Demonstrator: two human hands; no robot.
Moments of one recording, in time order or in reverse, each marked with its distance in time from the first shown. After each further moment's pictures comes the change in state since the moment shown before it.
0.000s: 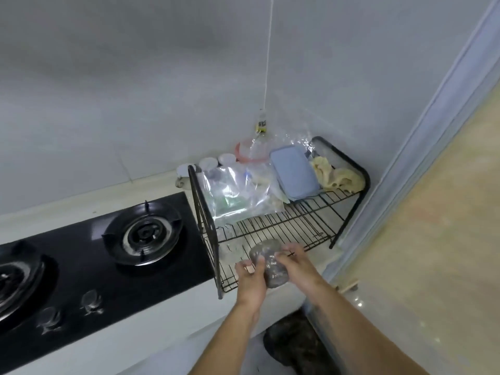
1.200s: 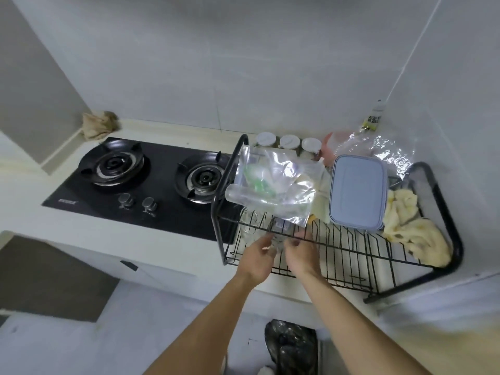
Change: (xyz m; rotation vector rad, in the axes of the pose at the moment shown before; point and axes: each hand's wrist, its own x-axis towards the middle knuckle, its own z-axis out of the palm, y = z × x) left_hand 0.045 0.019 0.052 0.433 0.372 0.069; right_hand 0.119 -0.027 -0.014 -0.349 -0.178 -0.222
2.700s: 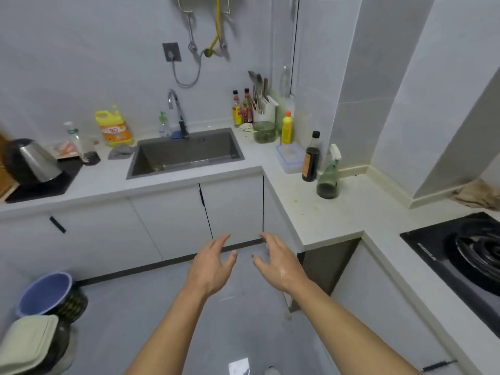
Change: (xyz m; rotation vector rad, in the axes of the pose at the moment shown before) left_hand -0.462 -0.489 -0.576 0.134 1.110 -0.537; right_hand -0.501 -0.266 0.650 -0.531 -1.109 -1.223
